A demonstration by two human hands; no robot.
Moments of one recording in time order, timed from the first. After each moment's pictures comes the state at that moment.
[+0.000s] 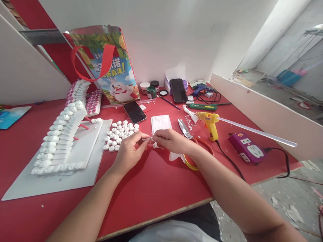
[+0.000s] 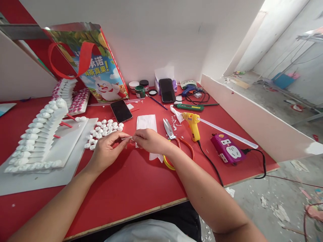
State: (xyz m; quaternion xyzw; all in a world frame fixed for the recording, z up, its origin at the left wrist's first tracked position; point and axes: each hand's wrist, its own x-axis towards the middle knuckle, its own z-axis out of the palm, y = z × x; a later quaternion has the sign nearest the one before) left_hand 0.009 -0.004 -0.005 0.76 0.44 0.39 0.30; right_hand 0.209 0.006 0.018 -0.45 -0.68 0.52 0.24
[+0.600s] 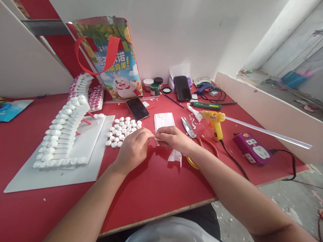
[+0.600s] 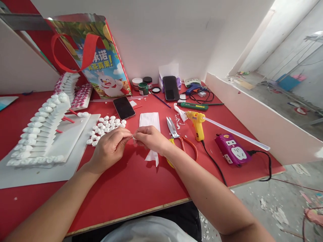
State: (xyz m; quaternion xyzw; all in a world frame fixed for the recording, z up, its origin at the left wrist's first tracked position) left_hand 0.005 0.001 -0.014 0.84 0.31 0.42 0.10; right_hand 0.197 0.004 0.011 -0.42 -0.54 0.66 0.31
